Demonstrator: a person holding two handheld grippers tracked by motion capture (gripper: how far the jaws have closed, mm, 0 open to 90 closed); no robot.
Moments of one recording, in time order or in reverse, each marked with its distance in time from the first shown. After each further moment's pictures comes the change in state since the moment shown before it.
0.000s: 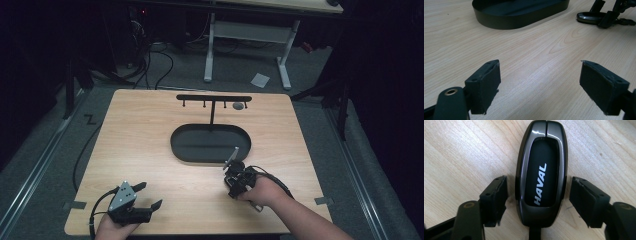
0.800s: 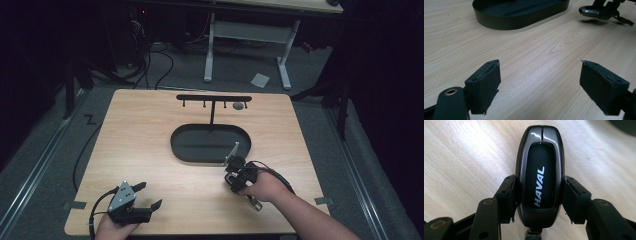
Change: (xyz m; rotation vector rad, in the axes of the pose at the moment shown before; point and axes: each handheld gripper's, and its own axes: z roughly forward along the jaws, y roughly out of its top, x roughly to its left) left arm 0.000 0.000 0.000 -0.003 -0.001 0.000; right arm -0.006 0.004 -0.023 0.001 0.003 -0.026
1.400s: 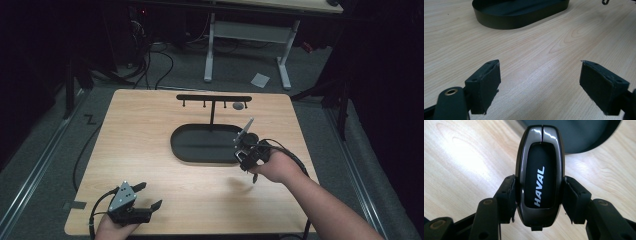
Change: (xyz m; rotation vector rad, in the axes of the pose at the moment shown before) left arm 0.000 0.000 -0.001 0.006 0.000 0.000; right arm -0.036 0.007 -0.066 -0.082 -0.076 0.071
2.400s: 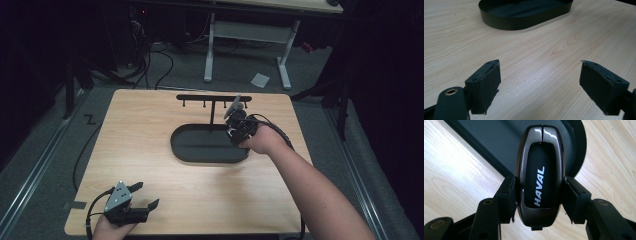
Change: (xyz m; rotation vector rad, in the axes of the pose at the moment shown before) left arm 0.004 -0.002 -0.006 -0.017 0.011 -0.018; right arm -0.027 0.070 0.000 -0.001 -0.057 -0.022
